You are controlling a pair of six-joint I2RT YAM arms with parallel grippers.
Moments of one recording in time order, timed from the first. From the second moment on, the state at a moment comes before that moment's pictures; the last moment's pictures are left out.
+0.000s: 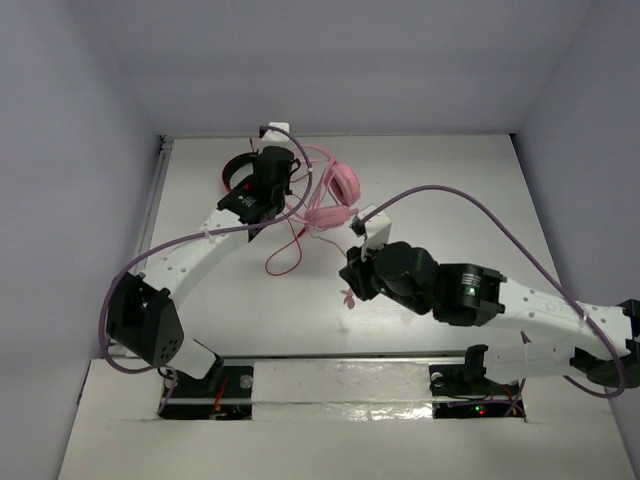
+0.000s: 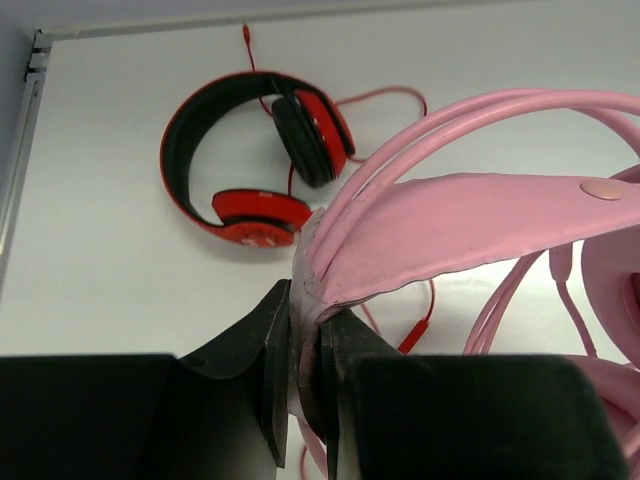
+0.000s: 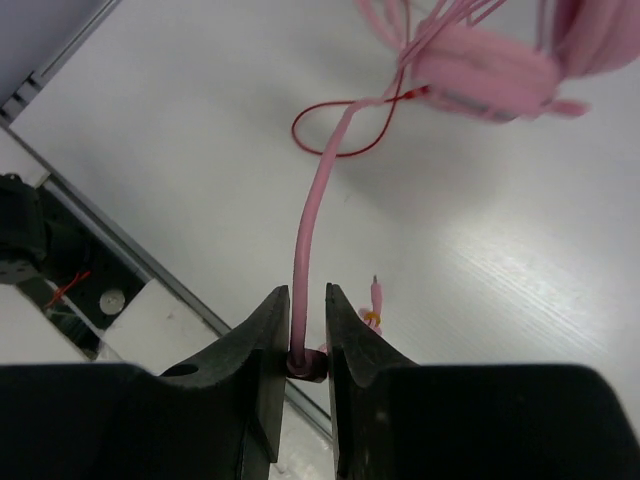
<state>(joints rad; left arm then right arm) -0.56 1.47 1.26 -0.24 -0.57 -0.21 1.28 1.12 1.18 -0.57 0.46 0.41</state>
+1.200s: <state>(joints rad) -0.73 1.07 1.08 -0.52 0.03 -0.02 1.00 1.12 1.15 -0.60 0.78 0.23</state>
